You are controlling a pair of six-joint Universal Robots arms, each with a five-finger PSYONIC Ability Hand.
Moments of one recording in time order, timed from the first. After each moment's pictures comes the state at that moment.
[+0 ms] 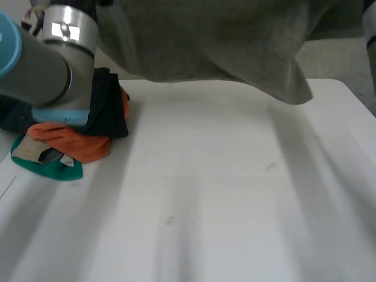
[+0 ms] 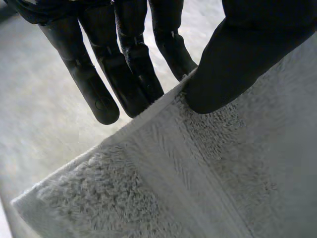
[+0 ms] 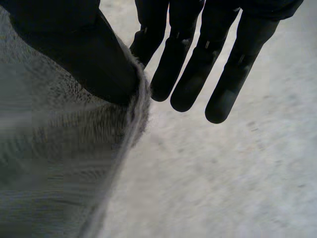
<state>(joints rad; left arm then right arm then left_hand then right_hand) 4.26 -1.98 -1.09 3.75 -1.57 3.53 1.80 -1.24 1.09 -0.42 1.45 2.73 1.16 1.20 1.19 1.20 1.00 1.13 1.18 1.19 1.20 1.01</state>
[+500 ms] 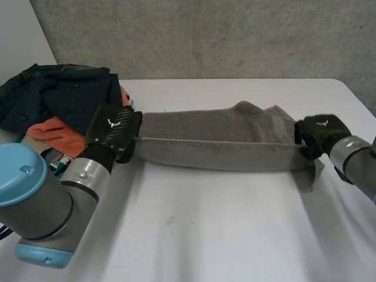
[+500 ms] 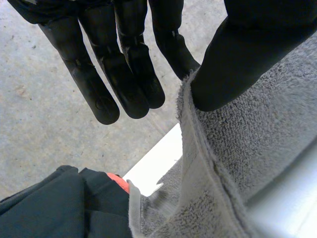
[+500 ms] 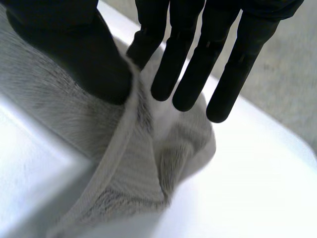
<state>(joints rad) 4.26 -1.82 -1.85 3.70 -1.52 3.54 1.70 -1.10 1.48 -0.03 1.36 2.75 1.16 1.20 1.19 1.20 1.00 1.11 1.13 1.14 1.14 0.97</state>
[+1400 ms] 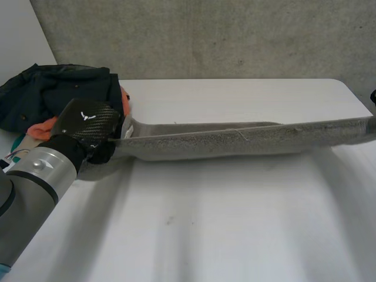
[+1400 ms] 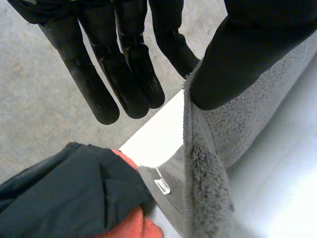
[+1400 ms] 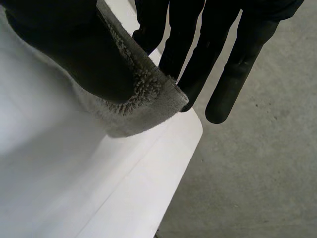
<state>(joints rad) 4.31 -1.59 -1.75 3.20 -1.51 3.55 1.49 -1.50 1.38 0.47 1.35 2.26 1.16 1.20 1.19 1.20 1.00 1.15 1.18 1.19 1.20 1.01</state>
